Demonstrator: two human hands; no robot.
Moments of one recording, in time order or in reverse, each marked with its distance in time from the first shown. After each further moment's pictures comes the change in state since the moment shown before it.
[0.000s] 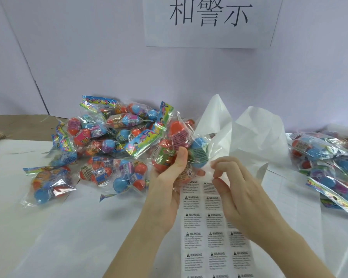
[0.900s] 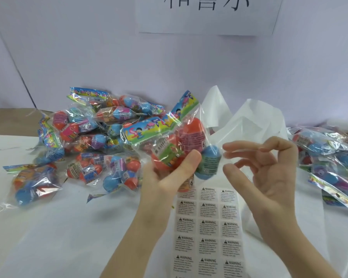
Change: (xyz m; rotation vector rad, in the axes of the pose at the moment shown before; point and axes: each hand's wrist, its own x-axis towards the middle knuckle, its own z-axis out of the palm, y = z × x) left_hand 0.000 -0.003 -0.001 0.190 -0.082 0.229; right_hand 0.006 -0.009 -0.010 0.769 0.332 0.225
